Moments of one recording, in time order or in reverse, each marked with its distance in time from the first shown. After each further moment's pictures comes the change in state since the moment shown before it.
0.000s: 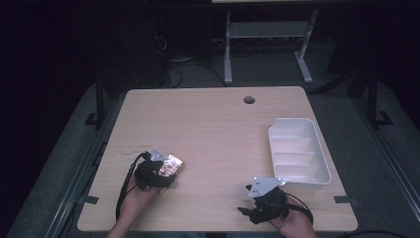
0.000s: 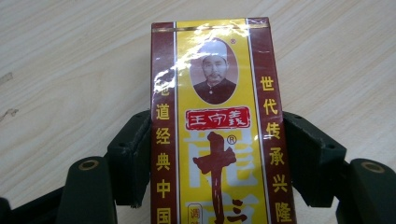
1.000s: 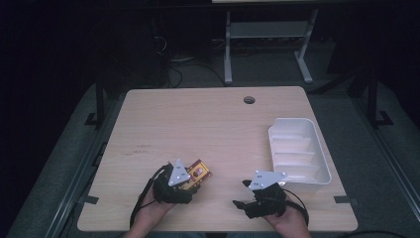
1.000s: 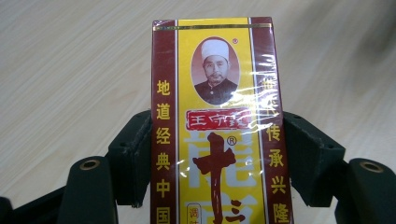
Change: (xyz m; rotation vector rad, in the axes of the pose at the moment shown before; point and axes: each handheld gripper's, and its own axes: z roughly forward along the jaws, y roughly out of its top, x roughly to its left) left arm -0.083 0.015 -0.024 -0.219 -0.095 0.297; right arm -0.003 0.012 -0.004 -0.112 0.006 0.120
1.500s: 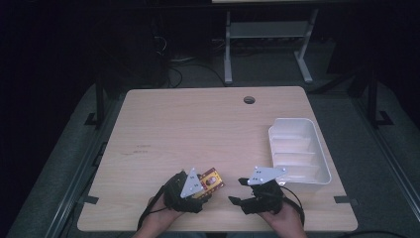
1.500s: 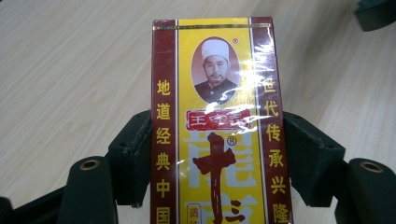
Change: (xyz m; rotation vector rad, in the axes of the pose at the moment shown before) left arm -0.030 0.009 0.010 -0.021 -0.060 0.116; right arm -0.001 0.009 0.002 -0.052 0.031 0.078
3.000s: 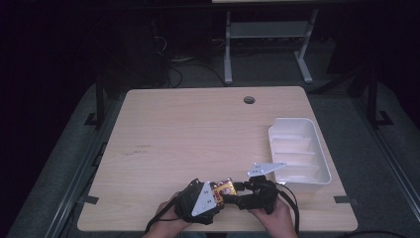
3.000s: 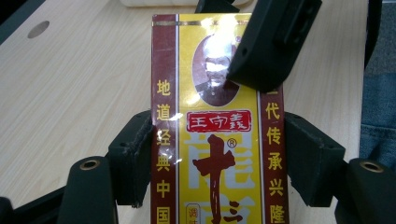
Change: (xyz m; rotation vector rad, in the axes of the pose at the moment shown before) left arm -0.032 0.014 0.002 -0.075 -0.033 0.148; right arm -0.006 0.001 0.011 -0.055 0.182 0.250
